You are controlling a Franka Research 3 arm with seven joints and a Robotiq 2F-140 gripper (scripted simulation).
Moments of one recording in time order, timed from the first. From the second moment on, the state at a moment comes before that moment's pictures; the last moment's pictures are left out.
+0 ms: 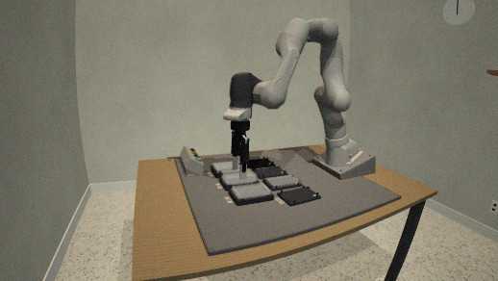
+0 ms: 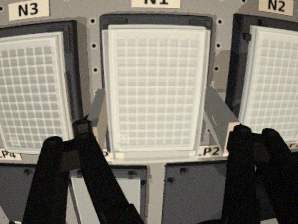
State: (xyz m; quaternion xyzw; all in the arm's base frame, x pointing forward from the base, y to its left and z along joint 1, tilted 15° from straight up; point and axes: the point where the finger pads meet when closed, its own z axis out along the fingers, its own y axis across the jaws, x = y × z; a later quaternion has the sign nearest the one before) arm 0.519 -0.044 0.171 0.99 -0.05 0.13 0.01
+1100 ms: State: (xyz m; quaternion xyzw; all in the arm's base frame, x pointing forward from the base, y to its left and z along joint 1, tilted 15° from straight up) arm 0.520 -0.045 0.166 0.99 -0.05 0.13 0.01
